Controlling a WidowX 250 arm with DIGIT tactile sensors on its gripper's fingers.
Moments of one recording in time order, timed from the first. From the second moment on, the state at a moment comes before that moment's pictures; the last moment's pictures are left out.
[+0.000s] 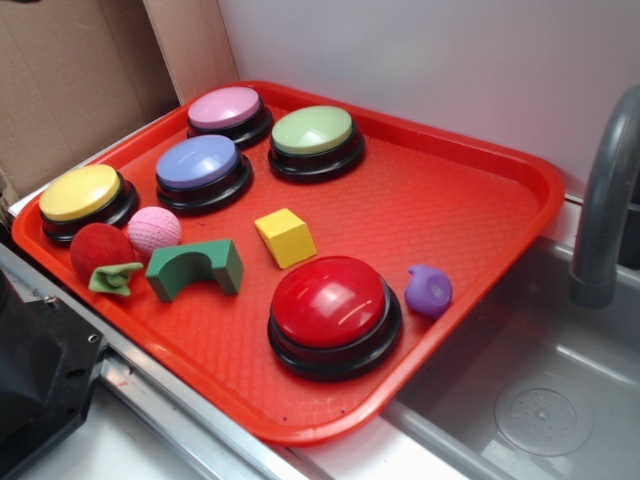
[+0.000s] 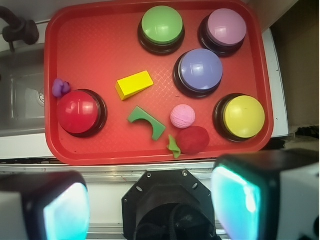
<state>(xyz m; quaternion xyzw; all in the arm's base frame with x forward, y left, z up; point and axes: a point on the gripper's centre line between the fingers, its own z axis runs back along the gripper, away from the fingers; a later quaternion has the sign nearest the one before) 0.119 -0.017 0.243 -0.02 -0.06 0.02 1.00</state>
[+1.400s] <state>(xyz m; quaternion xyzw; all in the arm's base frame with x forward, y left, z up) 0.118 0.036 0.089 0.00 -0.11 0.12 0.99</state>
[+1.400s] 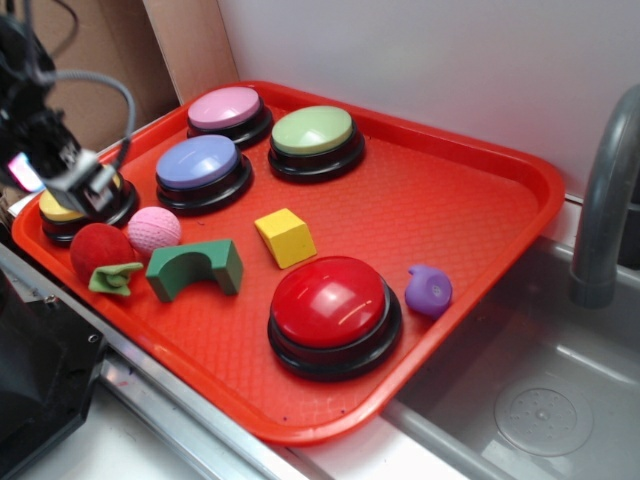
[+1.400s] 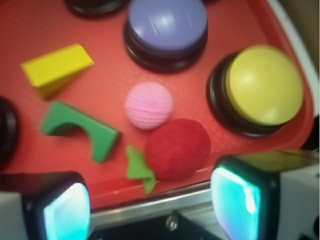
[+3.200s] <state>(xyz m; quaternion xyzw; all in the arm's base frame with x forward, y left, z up) 0.156 0.020 0.103 -0.01 -0.07 0.10 0.99</state>
